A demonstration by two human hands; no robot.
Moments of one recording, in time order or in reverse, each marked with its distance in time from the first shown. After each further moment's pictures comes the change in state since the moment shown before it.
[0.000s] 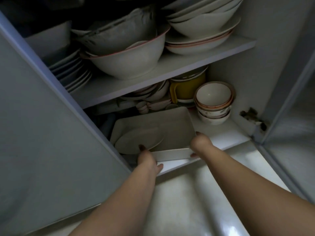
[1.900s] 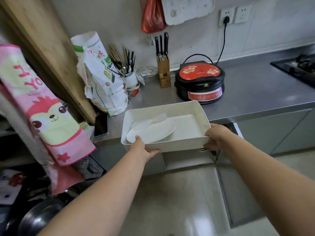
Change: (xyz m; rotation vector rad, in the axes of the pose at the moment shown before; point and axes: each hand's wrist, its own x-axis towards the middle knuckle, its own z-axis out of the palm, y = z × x) left_hand -0.668 0.296 -0.079 -0.309 0.096 -0.050; right_hand -0.535 -0.349 -0.344 0.246 -0.145 0.034
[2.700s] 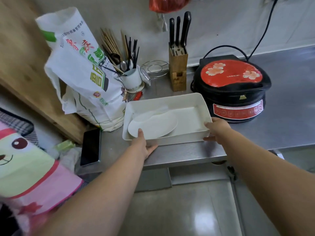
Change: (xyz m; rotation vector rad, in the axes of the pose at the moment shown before) left_hand 0.177 0.110 0.121 0.137 0.080 0.046; right_hand 0.223 -0.104 0.087 0.042 0.035 -0.009
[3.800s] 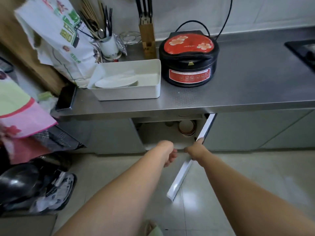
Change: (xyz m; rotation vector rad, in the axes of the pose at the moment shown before) left_hand -0.173 -0.311 0.044 0.869 -0.110 -0.200; right_hand -0.116 0.209 -0.169 -0.415 -0.145 0.140
